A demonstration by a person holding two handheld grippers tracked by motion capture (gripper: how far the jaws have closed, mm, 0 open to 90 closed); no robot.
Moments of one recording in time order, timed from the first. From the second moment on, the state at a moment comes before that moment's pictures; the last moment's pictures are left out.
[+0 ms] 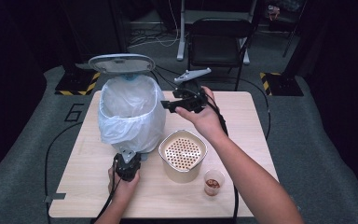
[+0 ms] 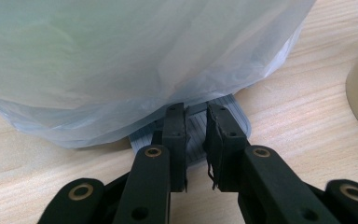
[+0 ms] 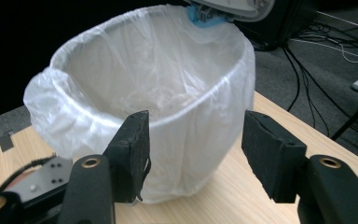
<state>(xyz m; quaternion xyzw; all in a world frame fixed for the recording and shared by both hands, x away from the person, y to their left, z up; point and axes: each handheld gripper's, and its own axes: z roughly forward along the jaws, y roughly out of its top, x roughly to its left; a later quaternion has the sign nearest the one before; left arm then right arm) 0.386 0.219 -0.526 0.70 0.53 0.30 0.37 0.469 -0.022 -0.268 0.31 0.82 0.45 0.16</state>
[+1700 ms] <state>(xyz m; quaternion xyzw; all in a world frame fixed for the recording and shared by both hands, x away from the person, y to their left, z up) 0.386 0.219 -0.526 0.71 0.53 0.29 0.37 0.387 -0.139 -0.385 0.34 0.80 0.46 0.16</state>
